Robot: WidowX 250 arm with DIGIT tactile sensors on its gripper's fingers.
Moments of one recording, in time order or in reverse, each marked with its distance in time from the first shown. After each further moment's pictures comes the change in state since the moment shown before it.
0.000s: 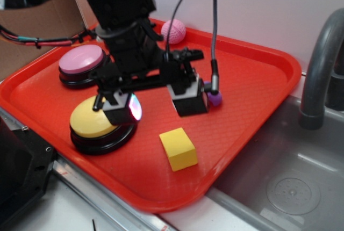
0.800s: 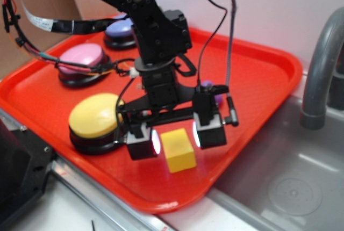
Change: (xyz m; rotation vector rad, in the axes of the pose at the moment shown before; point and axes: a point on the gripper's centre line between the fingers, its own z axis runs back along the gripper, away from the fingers) arm -0.004 -0.005 -0.042 0.084 0.131 0.167
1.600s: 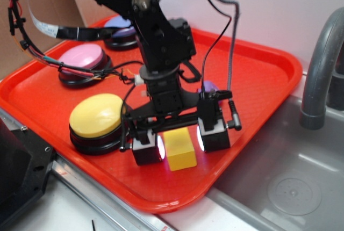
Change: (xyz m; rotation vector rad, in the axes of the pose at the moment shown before) arm -0.001 -0.005 -0.015 -0.030 0.040 0.037
